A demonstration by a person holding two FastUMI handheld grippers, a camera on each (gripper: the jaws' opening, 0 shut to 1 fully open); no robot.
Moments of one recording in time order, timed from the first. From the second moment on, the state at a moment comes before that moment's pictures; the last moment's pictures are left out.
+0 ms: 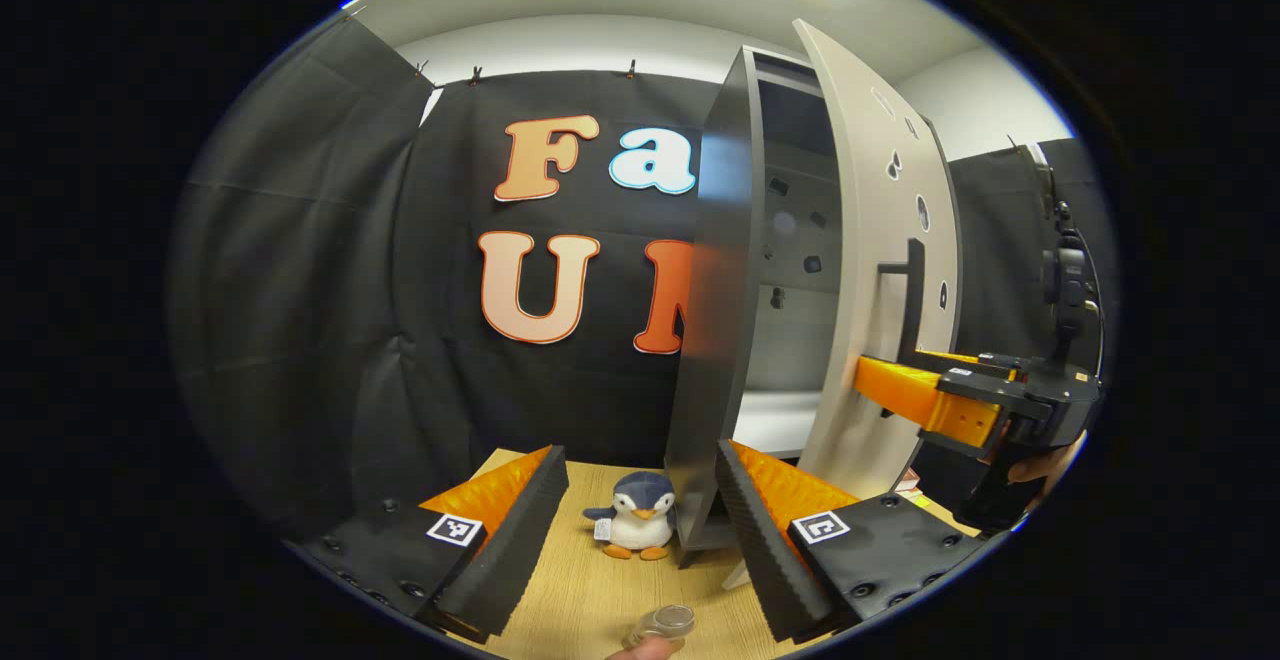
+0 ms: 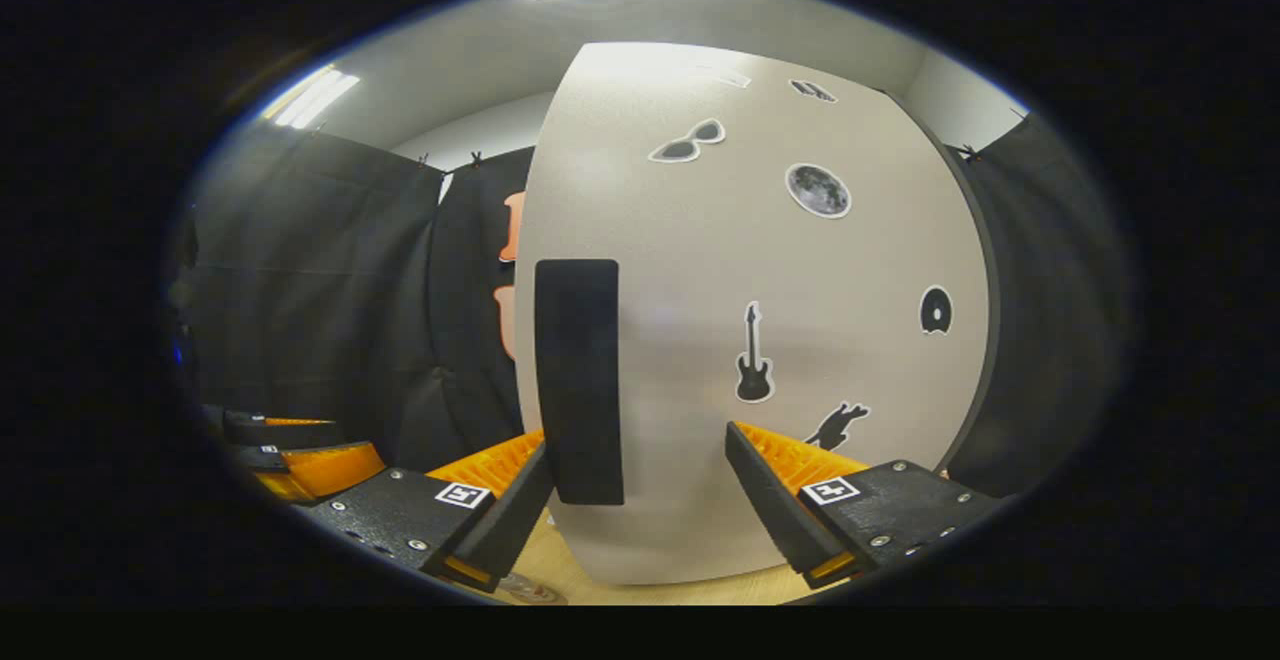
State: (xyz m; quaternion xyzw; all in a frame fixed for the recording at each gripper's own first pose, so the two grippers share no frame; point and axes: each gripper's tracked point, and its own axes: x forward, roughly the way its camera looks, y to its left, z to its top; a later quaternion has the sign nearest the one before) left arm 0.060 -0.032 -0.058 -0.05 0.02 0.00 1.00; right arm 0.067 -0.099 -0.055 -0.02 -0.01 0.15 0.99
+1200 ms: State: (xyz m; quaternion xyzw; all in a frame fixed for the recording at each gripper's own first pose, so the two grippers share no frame) left arm 0.071 -0.010 -0.057 -0.06 0.02 0.00 1.00; right arm 0.109 -0.104 -0.076 -0.02 -0.02 0.04 1.00
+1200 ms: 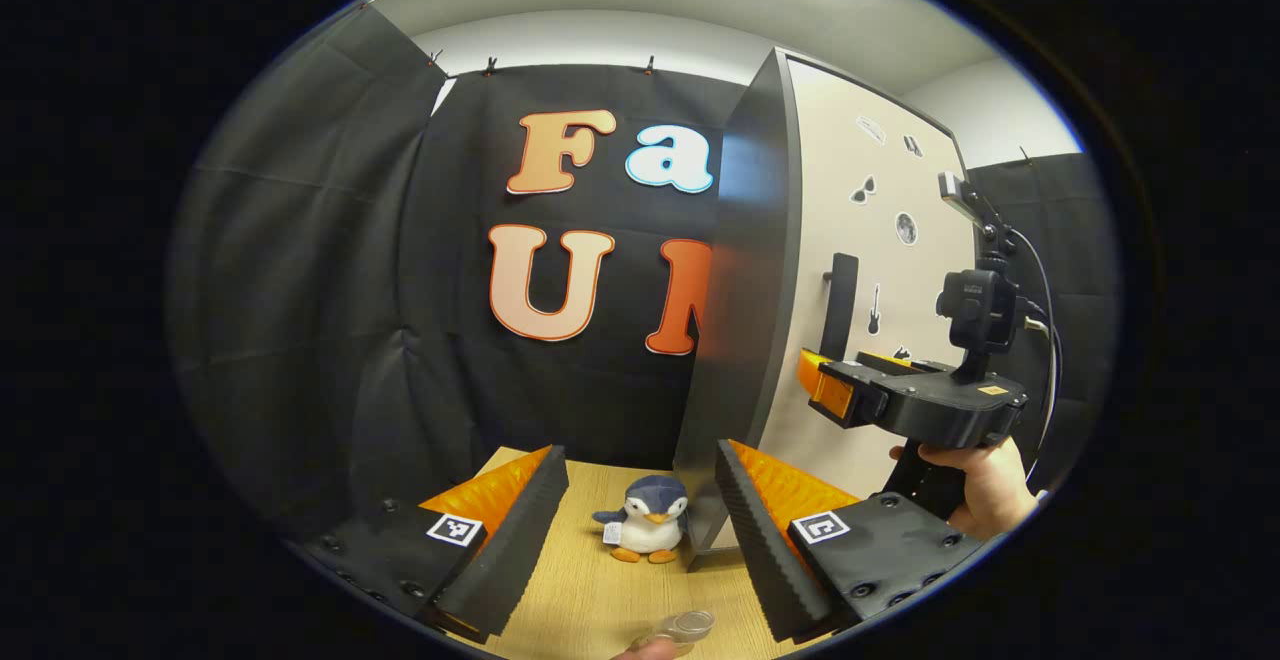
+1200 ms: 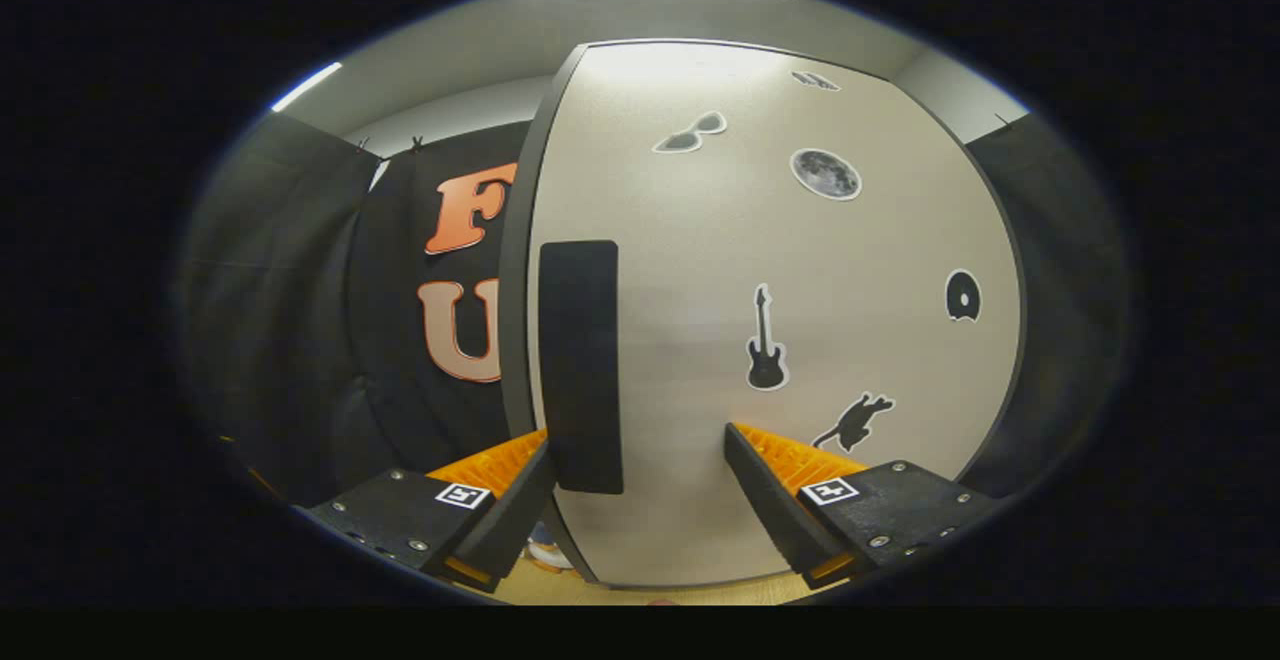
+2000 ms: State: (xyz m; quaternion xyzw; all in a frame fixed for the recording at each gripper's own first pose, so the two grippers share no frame) left arm 0.019 -0.103 -0.023 -0.04 0.00 -0.01 1.00; right arm -0.095 -0.206 -0.033 -0.01 -0.04 0.02 1.00
